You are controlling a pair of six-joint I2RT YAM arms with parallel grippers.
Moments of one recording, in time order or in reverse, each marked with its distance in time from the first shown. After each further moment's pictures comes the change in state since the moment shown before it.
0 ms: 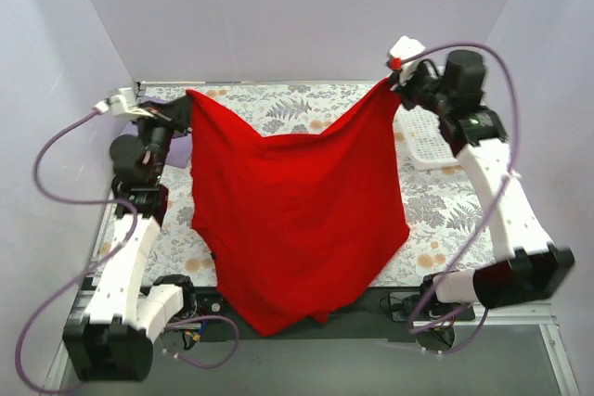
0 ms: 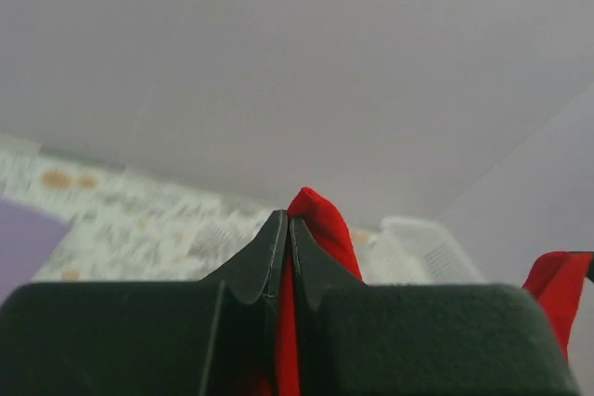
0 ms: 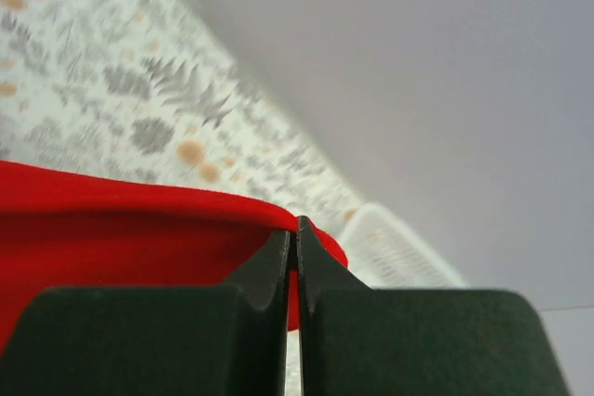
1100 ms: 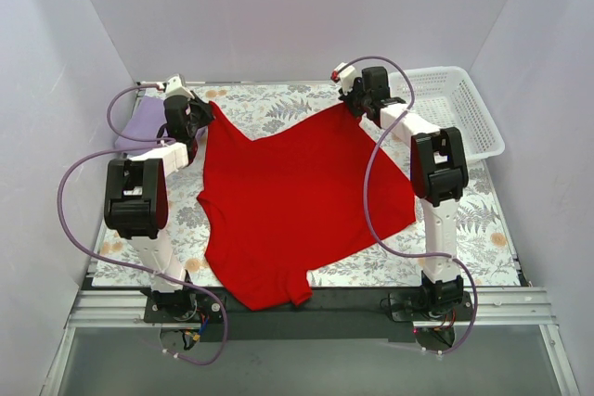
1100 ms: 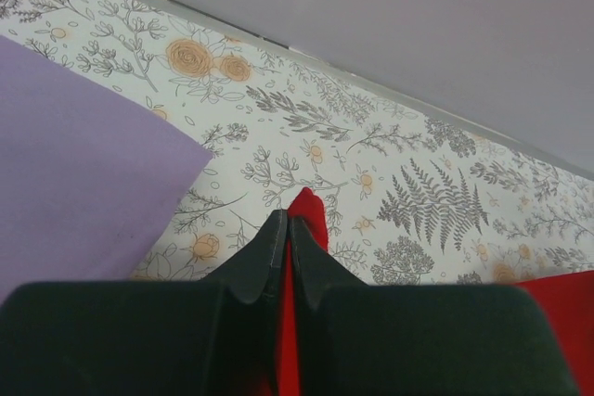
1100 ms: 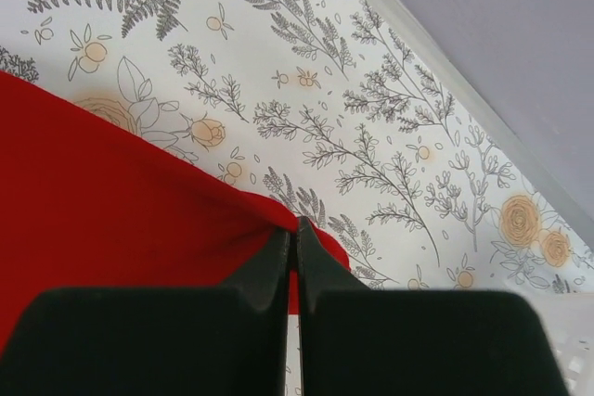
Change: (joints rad) left arm 0.000 0.993 0.238 0.176 -0.122 0.178; right arm 0.083 0.970 0.247 0.303 0.229 0.078
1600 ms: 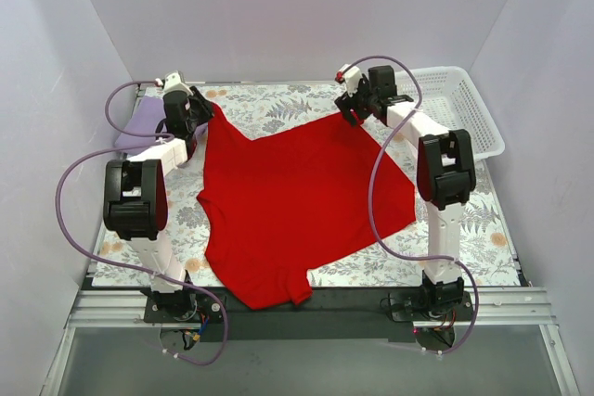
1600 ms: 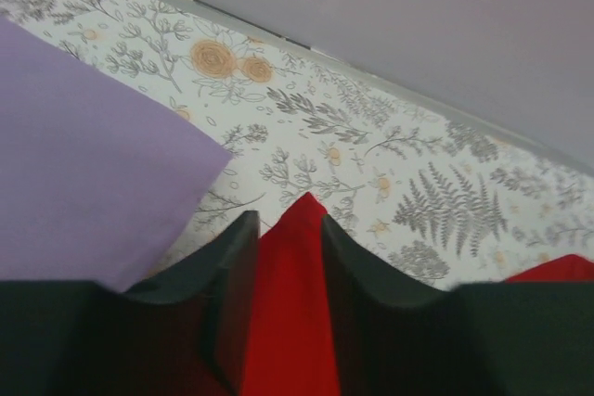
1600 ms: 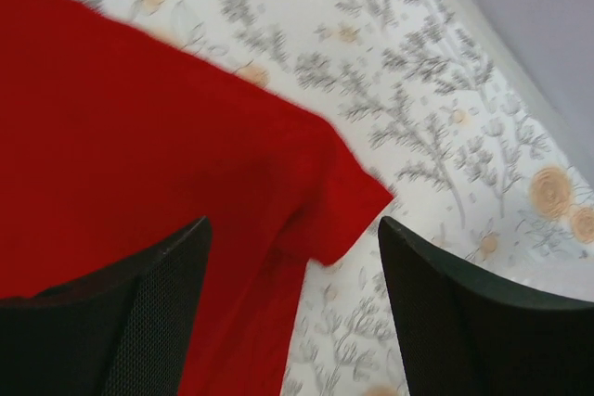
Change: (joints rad) left arm 0.000 -0.018 0.032 -0.085 -0.037 0.023; right arm -0.018 -0.056 -0.020 -0.084 -0.046 -0.016
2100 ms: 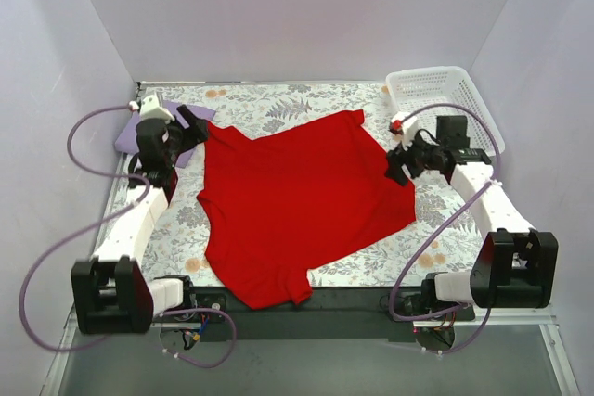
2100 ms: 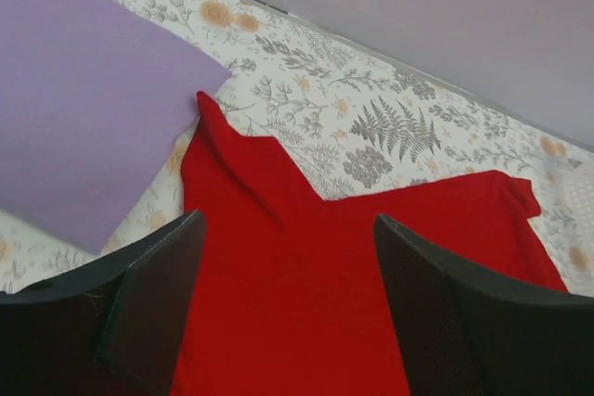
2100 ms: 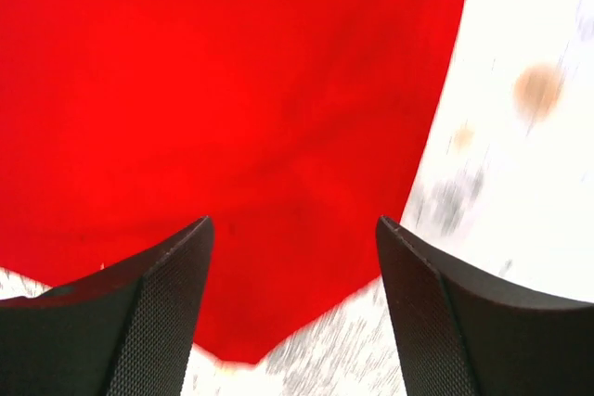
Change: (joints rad) left arm 0.015 -0.596 -0.284 -0.297 0.026 0.002; right arm -0.204 -0.858 -0.742 -0.328 -0.344 -0.130
